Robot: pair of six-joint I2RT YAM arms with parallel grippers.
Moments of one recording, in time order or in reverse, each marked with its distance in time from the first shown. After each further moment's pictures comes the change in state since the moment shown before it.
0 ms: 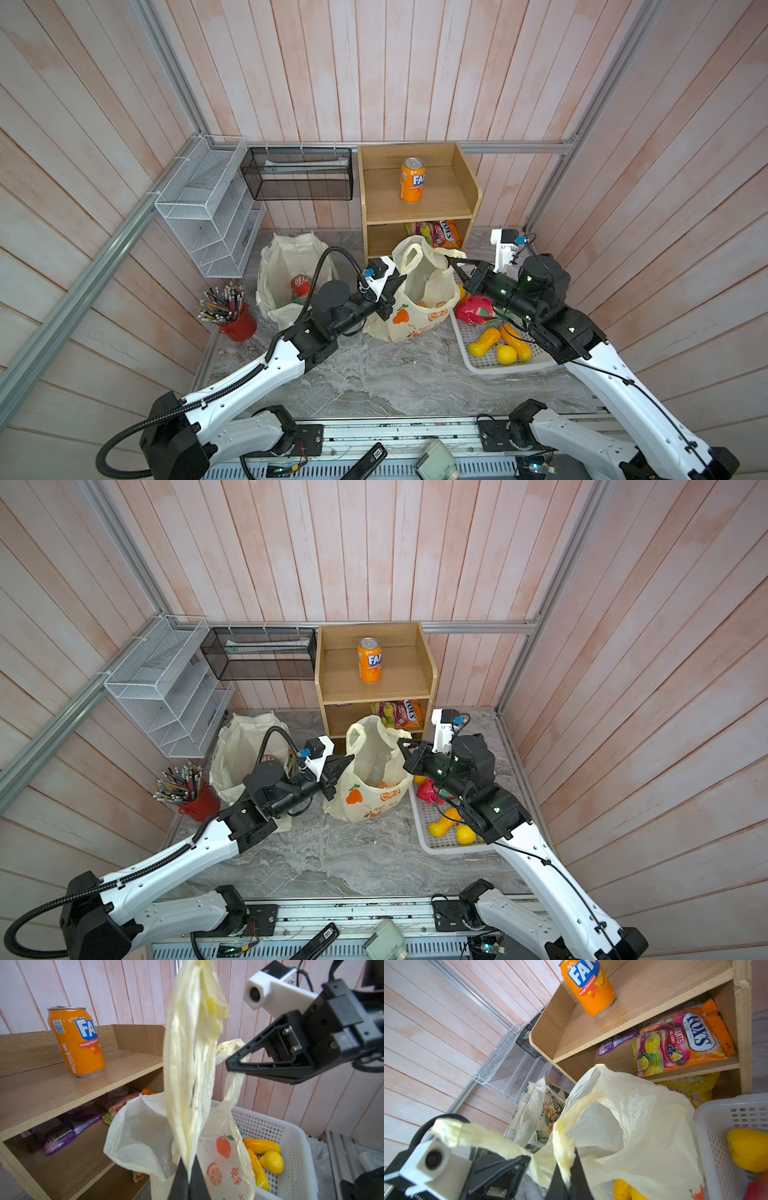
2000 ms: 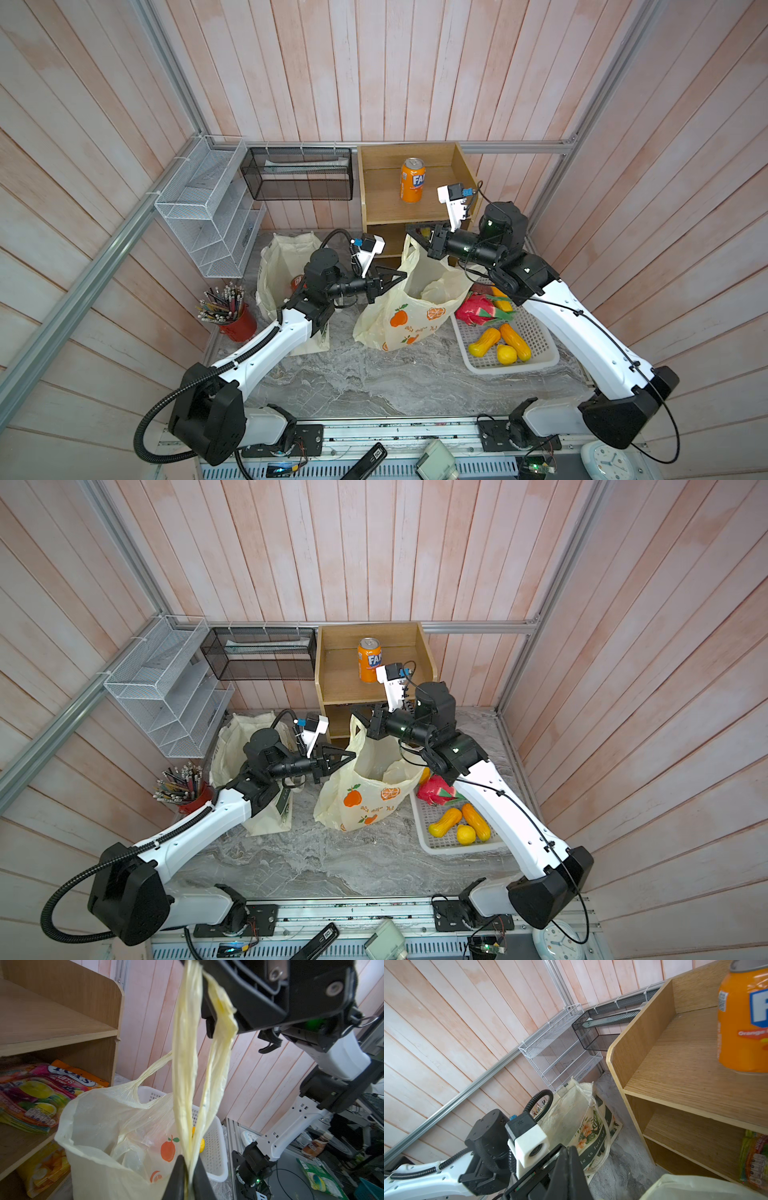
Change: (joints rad) left arm 0.251 0.223 0.113 0.066 0.654 -0.312; right arm 0.030 0.435 0.421 0.099 -0.311 -0.245
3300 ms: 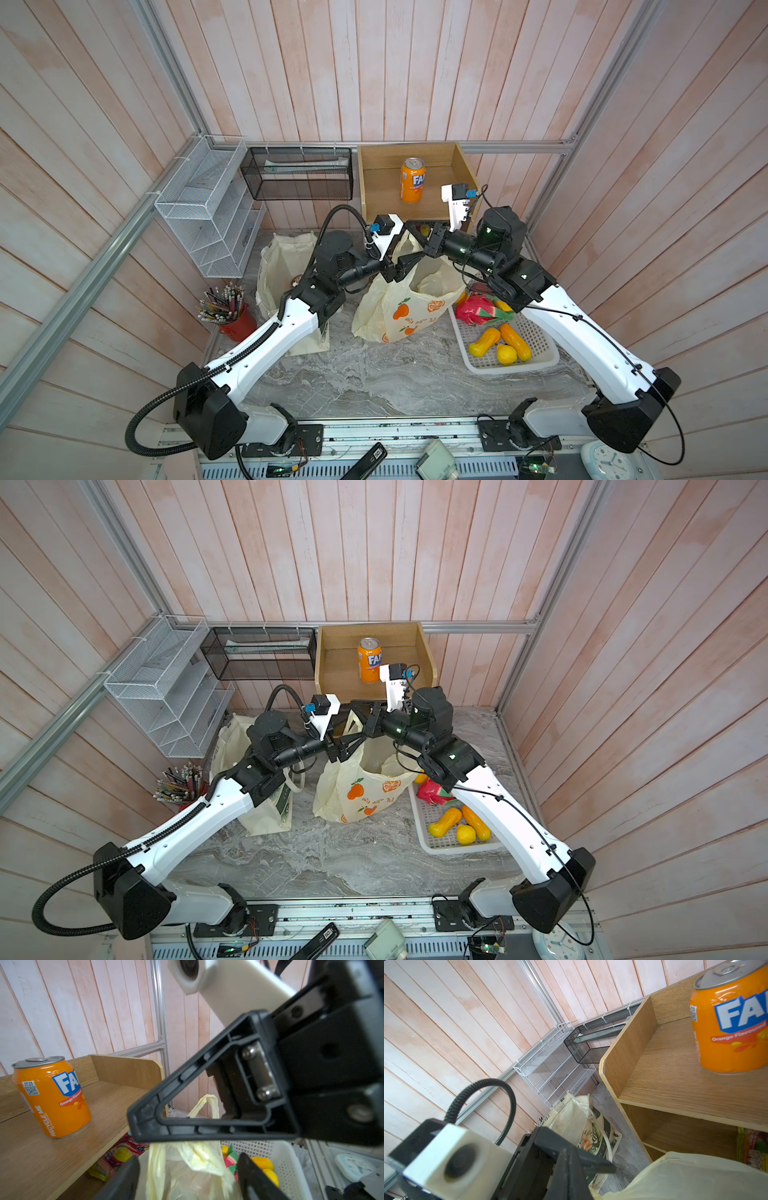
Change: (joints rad) left arm -0.134 0.037 0.256 -0.172 -0.397 0.358; right arm 0.055 -0.018 -0.038 0.069 0.140 0.073
